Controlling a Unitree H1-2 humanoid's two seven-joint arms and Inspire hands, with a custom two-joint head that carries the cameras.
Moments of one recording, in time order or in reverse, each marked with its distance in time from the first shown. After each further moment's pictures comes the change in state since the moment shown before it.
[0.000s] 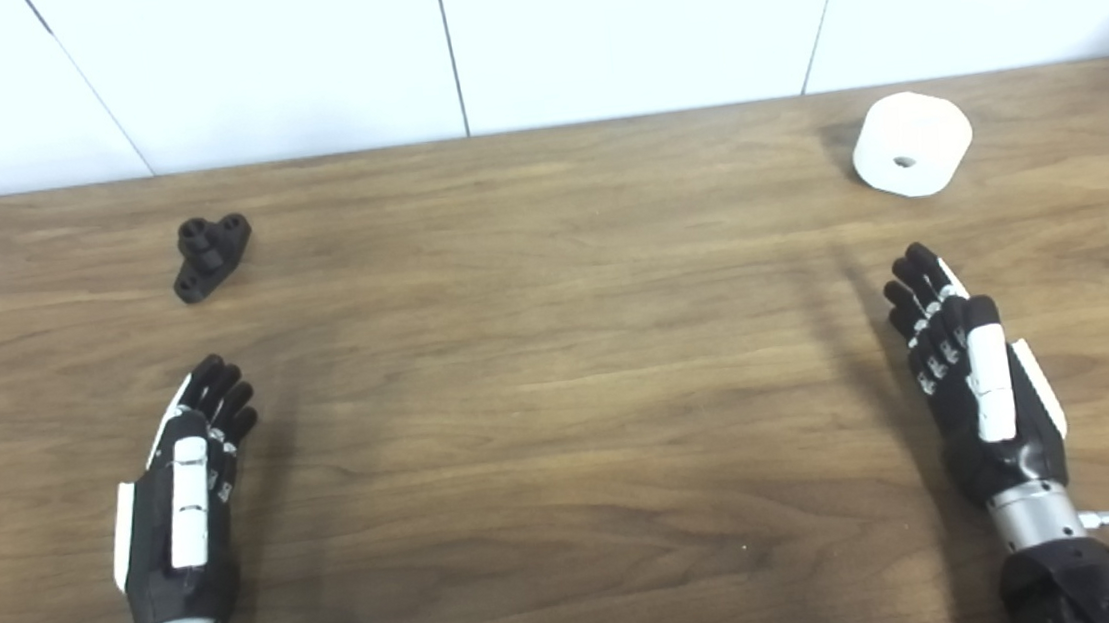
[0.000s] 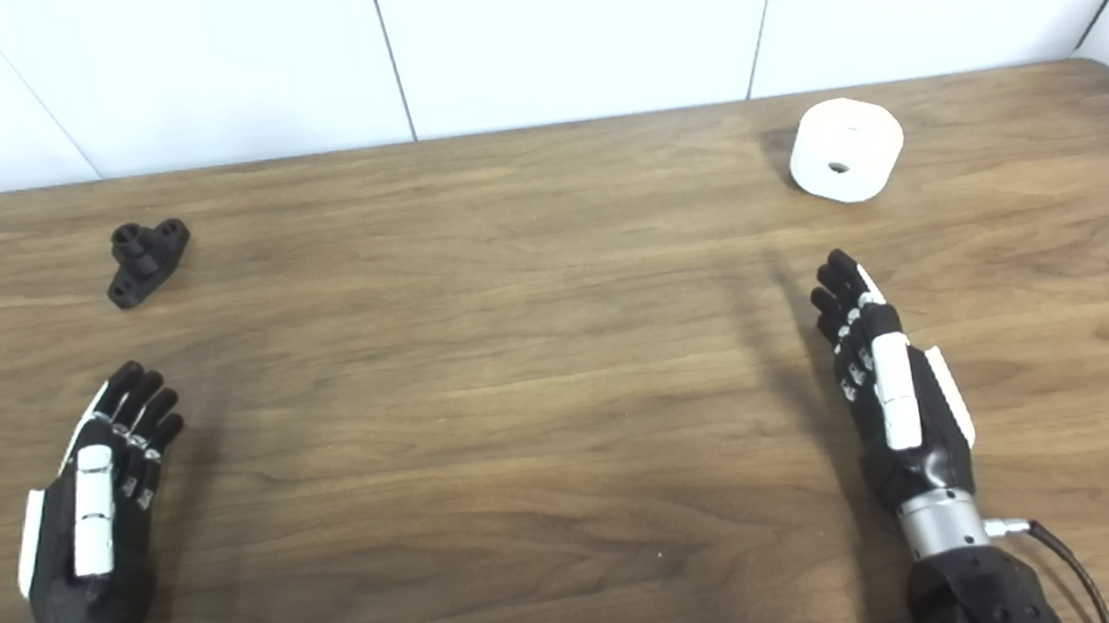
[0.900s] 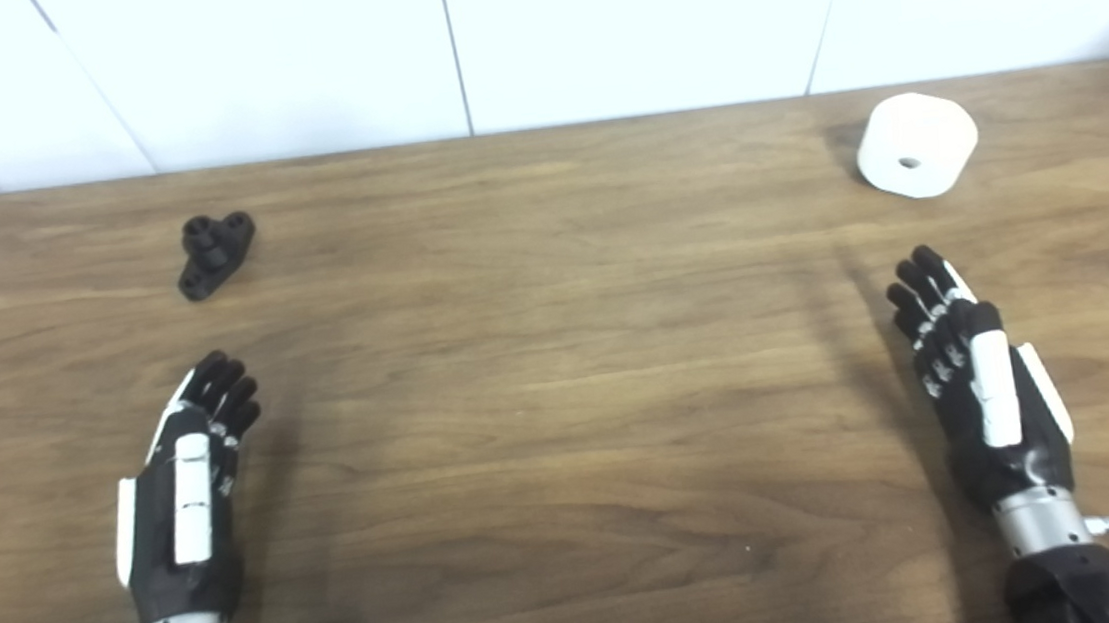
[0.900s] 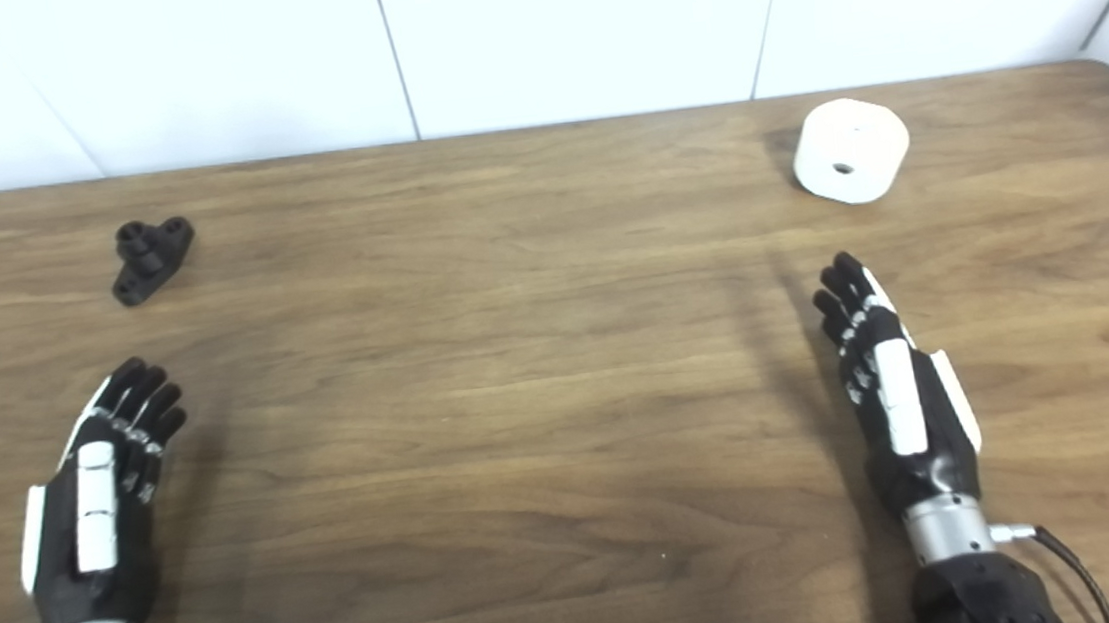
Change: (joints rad) left arm 0.002 0.000 -0.026 -0.001 0.007 -0.011 0.017; right arm 0.002 -0.002 -0.002 0.010 -0.002 -0.018 0.010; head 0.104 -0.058
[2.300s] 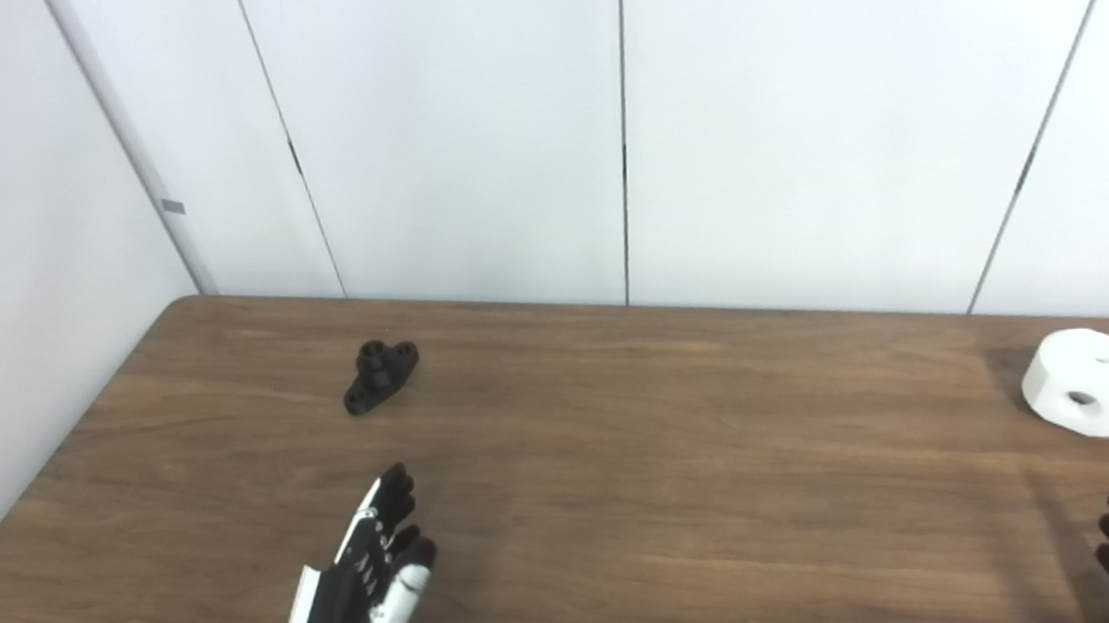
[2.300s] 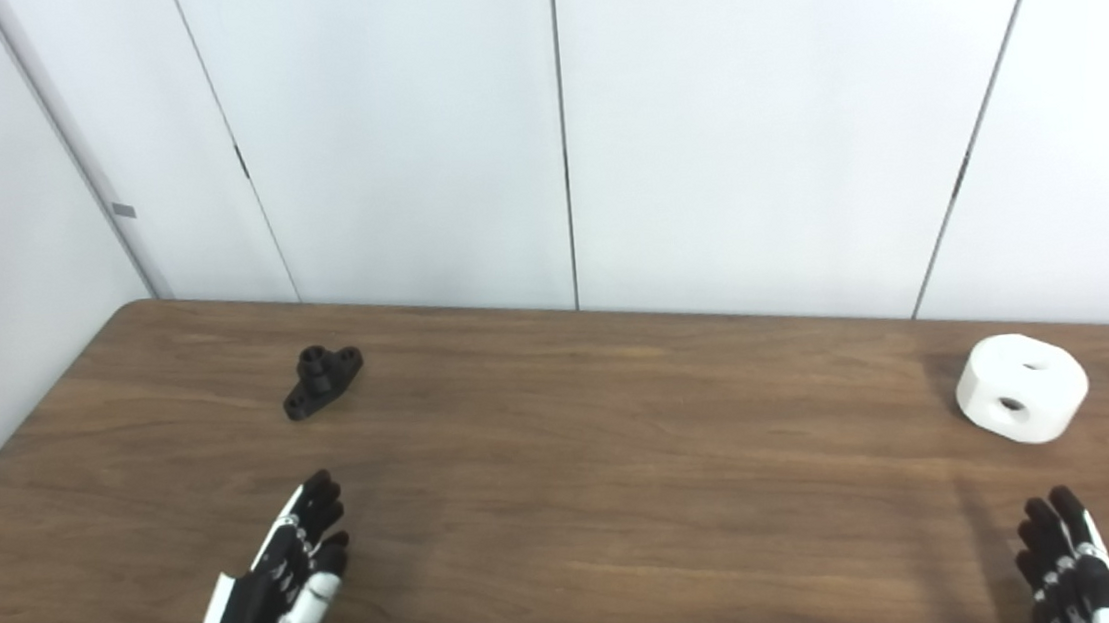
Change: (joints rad) left arm 0.025 -0.004 -0.046 -0.030 0.346 0.005 0.039; right arm -0.025 -0.003 -0.049 0.062 0.018 -0.072 0.036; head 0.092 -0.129
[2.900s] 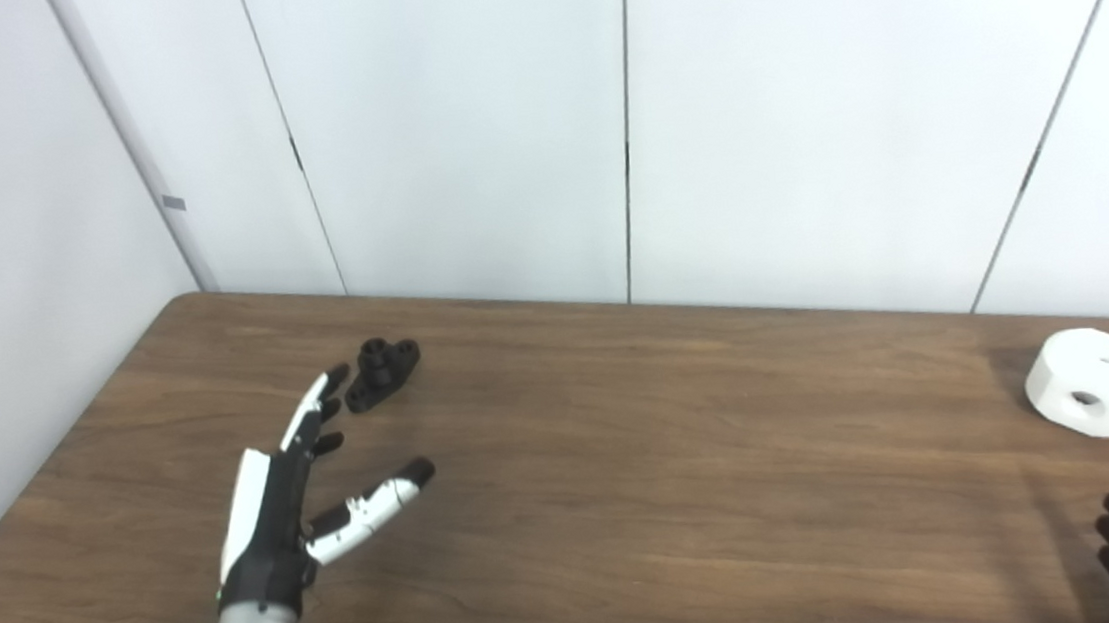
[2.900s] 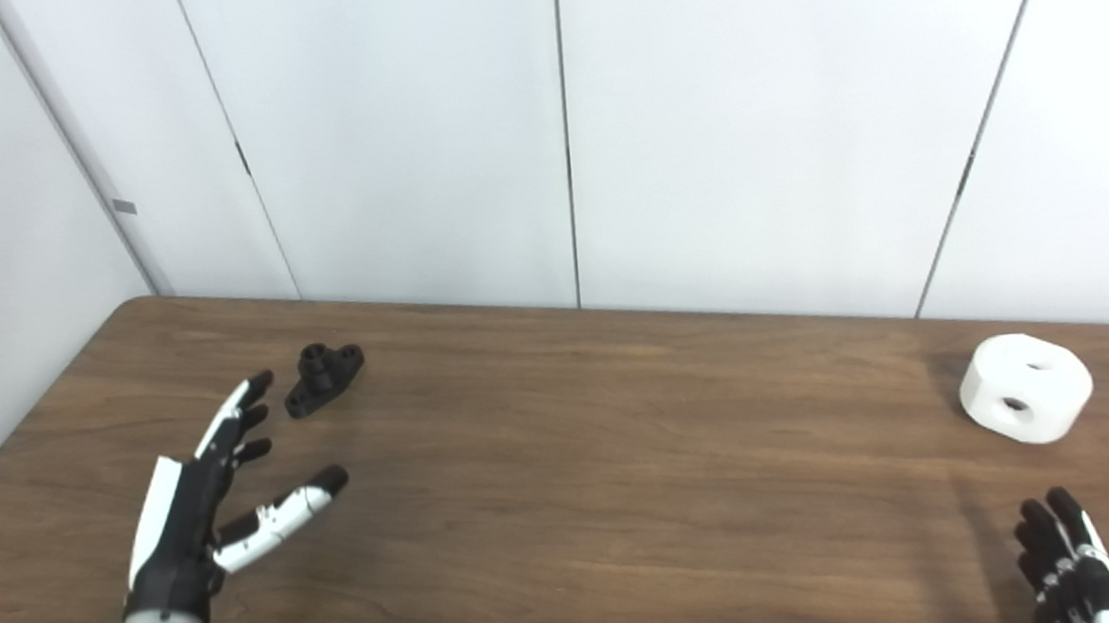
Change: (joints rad) left arm -0.206 0.084 0.088 -0.154 0.230 0.350 0.001; right arm 0.003 0.003 0.004 -0.002 -0.013 -0.004 0.000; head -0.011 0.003
